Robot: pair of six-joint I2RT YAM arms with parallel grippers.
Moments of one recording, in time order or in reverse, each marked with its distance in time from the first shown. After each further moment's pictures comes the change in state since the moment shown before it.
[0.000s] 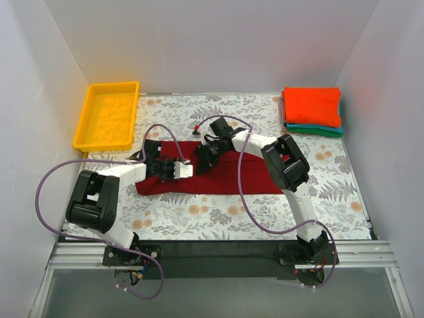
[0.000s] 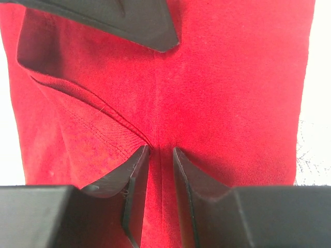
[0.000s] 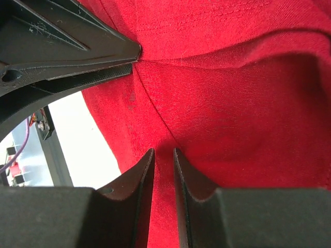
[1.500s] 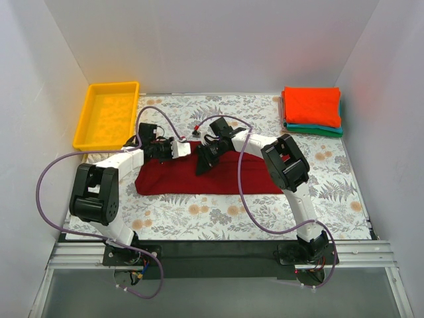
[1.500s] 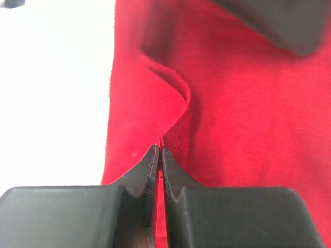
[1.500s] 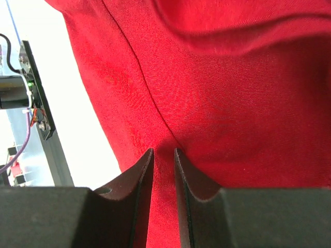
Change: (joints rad) left arm 0.056 0.068 0.183 0.010 -0.014 -0.075; right arm 0.000 0.000 0.000 0.001 -0.001 0.005
